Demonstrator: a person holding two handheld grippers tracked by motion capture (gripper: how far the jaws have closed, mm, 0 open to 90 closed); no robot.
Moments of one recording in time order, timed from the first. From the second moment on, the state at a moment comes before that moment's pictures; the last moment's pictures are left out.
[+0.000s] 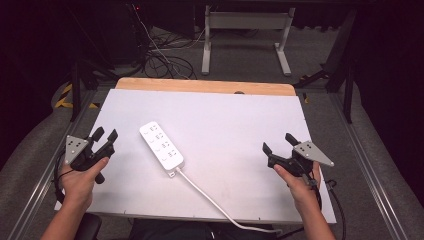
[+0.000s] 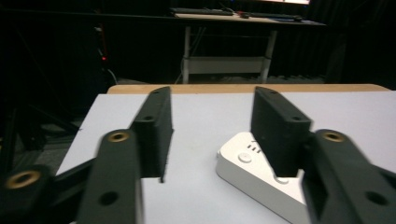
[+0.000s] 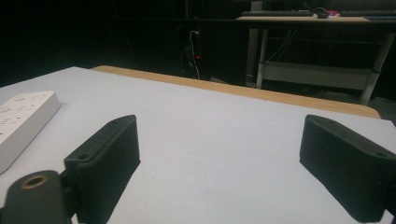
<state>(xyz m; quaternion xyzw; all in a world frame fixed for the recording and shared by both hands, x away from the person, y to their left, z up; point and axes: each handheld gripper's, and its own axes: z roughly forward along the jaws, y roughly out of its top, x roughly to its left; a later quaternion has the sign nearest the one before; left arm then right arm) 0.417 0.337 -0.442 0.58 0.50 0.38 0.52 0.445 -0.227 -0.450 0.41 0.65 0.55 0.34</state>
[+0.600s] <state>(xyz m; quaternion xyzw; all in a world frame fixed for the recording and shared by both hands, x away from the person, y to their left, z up) 0.414 0.338 -0.437 0.61 0.47 0.37 0.52 0.445 -0.225 -0.450 0.41 0.65 0.54 0.33</state>
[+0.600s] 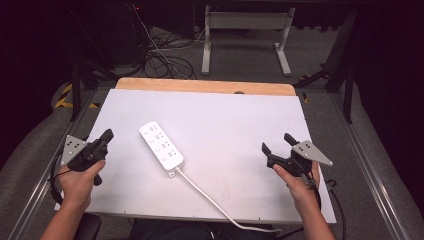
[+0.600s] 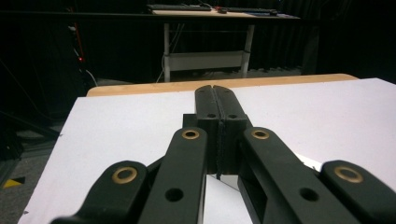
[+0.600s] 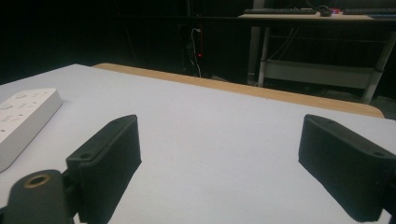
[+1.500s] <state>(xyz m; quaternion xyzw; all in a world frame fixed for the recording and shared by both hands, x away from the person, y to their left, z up) 0.441 0.272 -0.428 0.77 0.40 0.23 0.43 0.445 -0.225 -0.451 0.41 0.66 0.54 0.33</state>
